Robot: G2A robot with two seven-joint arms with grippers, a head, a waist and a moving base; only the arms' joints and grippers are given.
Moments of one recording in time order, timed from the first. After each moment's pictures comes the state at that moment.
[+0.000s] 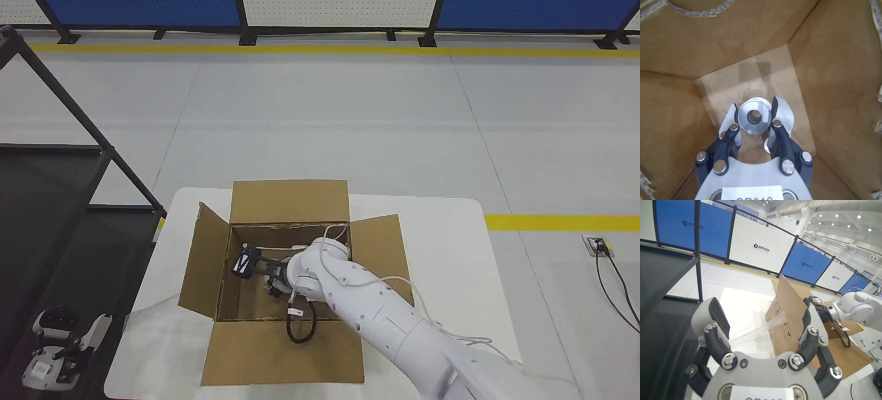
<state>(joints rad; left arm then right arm) 1.83 -1.21 -2.13 -1.90 0.66 -0.58 0.05 -0.22 -1.78 0.39 -0.57 -0.99 -0.43 0.61</state>
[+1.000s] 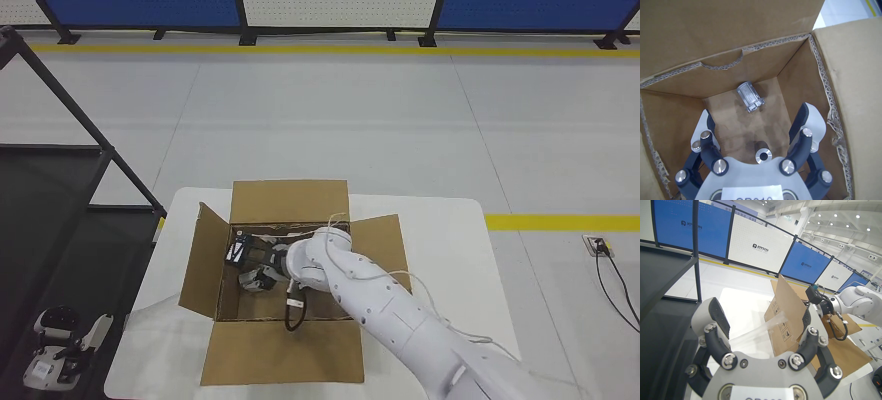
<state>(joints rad) 1.83 -1.21 -2.12 -1.91 0.66 -0.58 0.04 -0.25 -1.72 0.52 -0.71 -1.09 -0.52 0.49</state>
